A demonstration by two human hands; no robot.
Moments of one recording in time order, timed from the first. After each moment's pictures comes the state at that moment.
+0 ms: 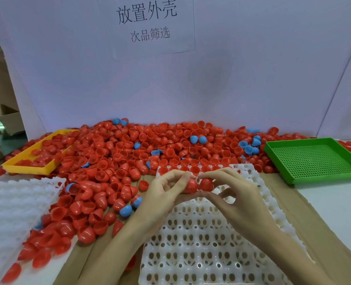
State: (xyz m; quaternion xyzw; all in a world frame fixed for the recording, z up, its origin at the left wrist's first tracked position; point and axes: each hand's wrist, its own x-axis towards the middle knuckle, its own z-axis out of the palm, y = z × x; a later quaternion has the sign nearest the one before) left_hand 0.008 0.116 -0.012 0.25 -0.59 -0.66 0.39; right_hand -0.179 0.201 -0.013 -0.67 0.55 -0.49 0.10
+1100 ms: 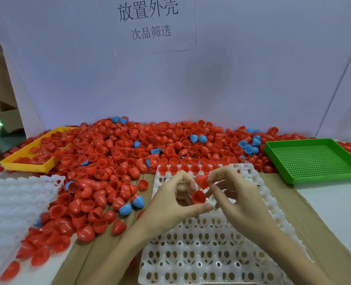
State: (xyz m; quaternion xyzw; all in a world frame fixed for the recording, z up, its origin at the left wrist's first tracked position) left_hand 0.008 0.118 -0.021 0.24 -0.74 -0.53 0.33; right_hand -0.177 0.203 -0.013 -0.64 0.54 -0.52 0.15
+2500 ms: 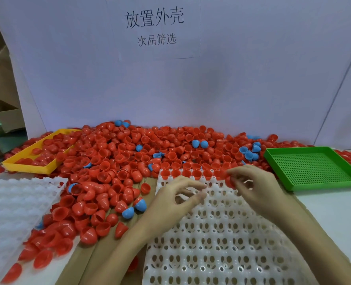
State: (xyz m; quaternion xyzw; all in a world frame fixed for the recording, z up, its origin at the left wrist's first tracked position) left_hand 0.013 0.109 -0.020 0.26 -0.77 -0.47 0.33; right_hand -0.232 0.181 0.002 -0.64 0.66 -0.38 0.05
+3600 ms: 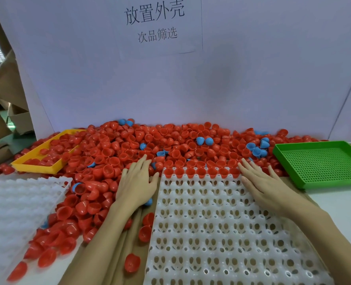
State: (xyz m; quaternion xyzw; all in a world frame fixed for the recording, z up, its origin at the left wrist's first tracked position) left_hand 0.052 0.006 -0.051 0.55 -0.81 -0.02 0.18; right_hand -0.282 0.157 -0.032 -0.66 0.75 -0.06 0.08
